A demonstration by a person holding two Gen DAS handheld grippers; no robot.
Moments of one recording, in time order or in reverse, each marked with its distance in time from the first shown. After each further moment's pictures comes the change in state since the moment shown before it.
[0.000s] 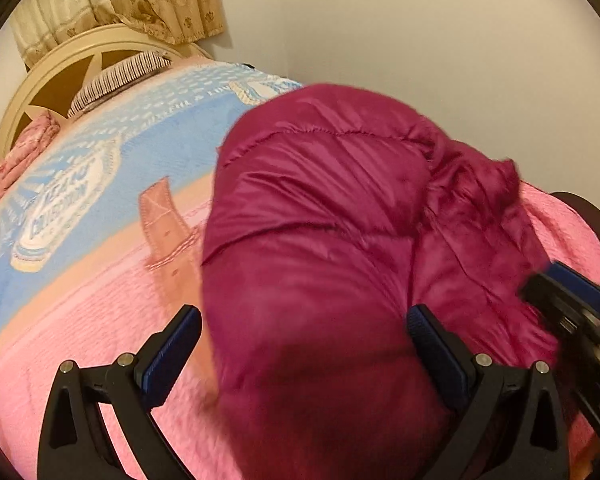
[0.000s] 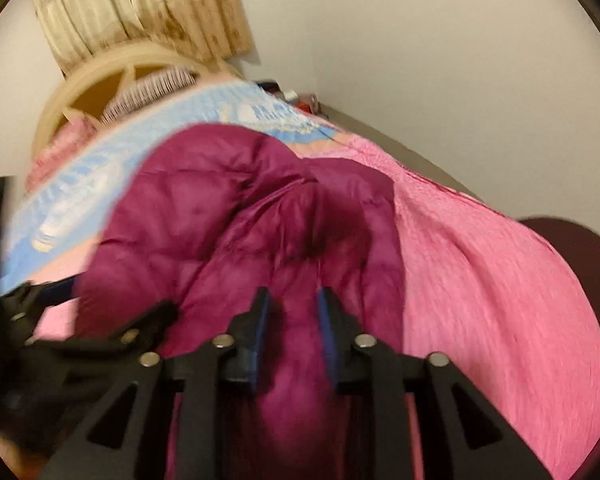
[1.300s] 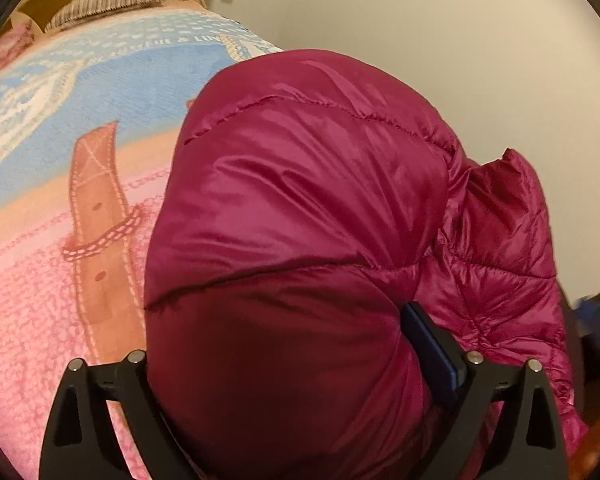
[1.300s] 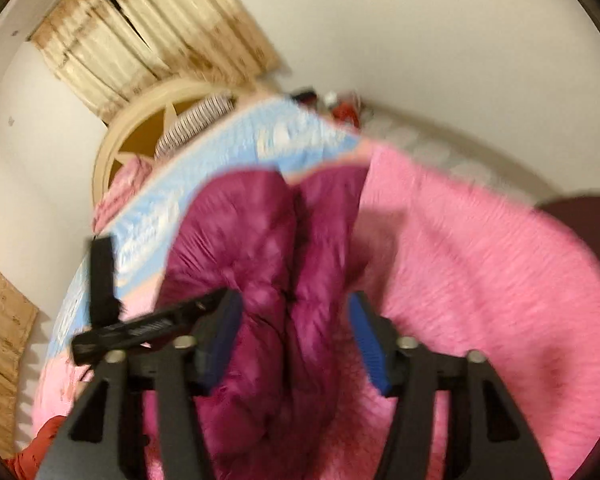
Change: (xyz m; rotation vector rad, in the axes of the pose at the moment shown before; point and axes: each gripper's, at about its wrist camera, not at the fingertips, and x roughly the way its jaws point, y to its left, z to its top) left arm 0.069 0.043 0.030 -0.234 0.088 -0.255; right arm -0.012 -0.050 0.037 0.110 -0.018 0.268
